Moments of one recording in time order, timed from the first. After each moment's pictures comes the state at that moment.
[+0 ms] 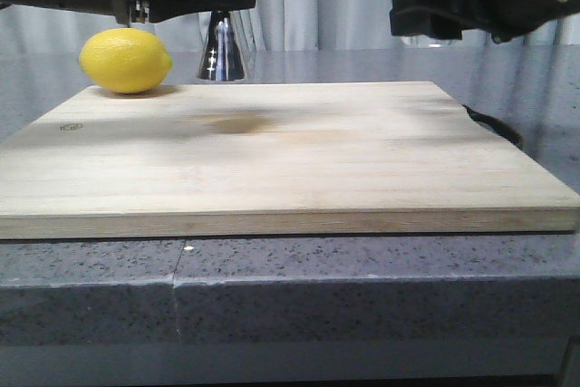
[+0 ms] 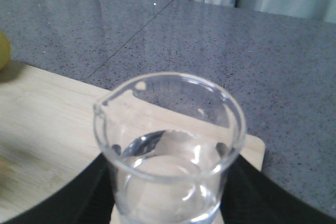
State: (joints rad) left arm -0.24 1.76 -1.07 -1.76 1.16 2.14; right arm 0.35 1.41 -0.76 -0.07 -0.26 0.03
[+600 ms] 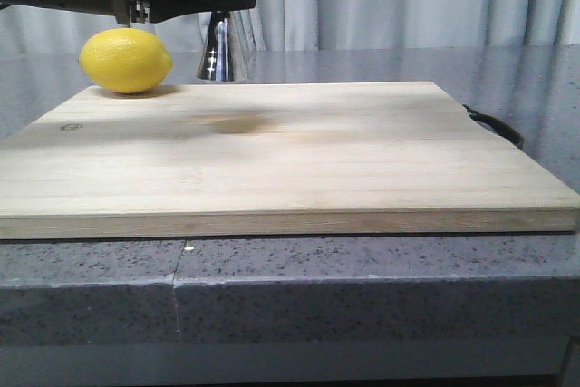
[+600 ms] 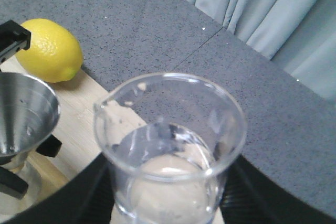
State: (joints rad) left arm -0.24 1.76 -1.07 -1.76 1.16 2.14; right arm 0.61 1.46 -1.32 -0.39 0.42 0.02
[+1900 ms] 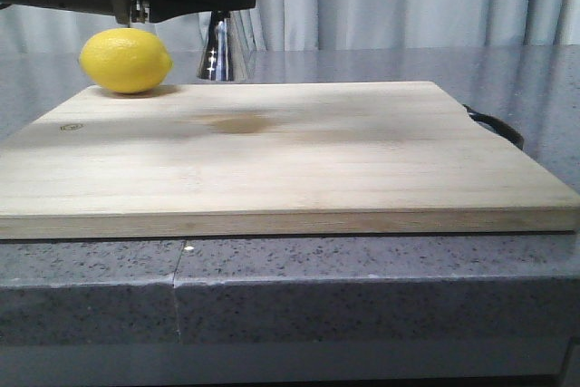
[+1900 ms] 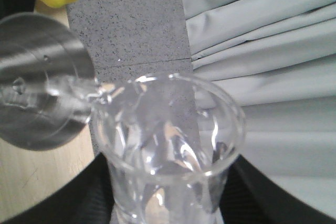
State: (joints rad) left arm -0.24 1.76 -1.07 -1.76 1.16 2.14; right arm 0.75 1.58 -1.44 -0.78 0.56 -0.37
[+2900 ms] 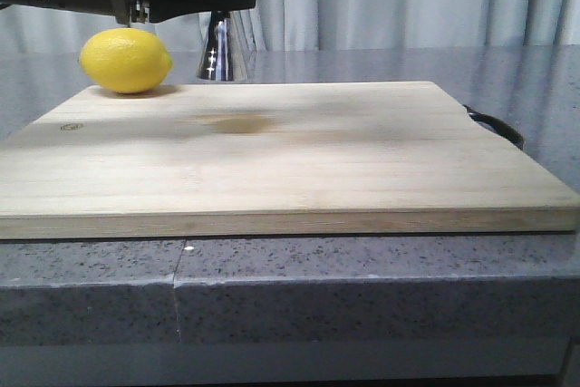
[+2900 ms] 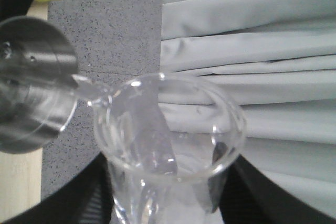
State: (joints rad) left arm -0.24 1.76 -1.07 -1.76 1.16 2.14; right arm 0.75 1.58 -1.44 -0.87 0.48 -0.52
